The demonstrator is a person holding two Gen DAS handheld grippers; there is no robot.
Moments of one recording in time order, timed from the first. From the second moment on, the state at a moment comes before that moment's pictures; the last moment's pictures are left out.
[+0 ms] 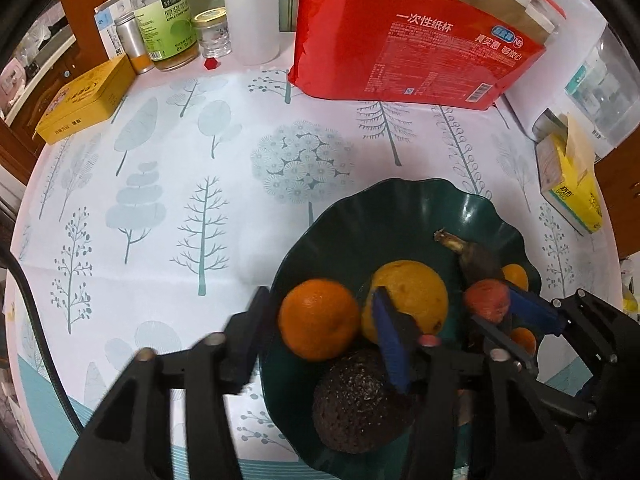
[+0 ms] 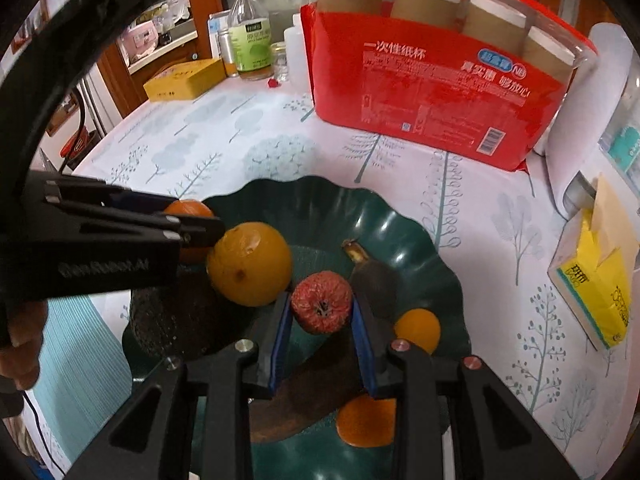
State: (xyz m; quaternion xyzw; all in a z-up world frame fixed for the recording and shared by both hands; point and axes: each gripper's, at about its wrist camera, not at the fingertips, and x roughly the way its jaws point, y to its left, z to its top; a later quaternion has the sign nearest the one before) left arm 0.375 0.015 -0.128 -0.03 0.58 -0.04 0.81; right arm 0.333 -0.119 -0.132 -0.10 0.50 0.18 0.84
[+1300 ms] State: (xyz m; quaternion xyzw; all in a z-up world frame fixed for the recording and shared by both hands) left arm 0.188 0.020 0.029 -0.01 0.46 -0.01 0.89; right arm 0.205 -0.138 -0.008 -0.04 0.44 0.15 0.88
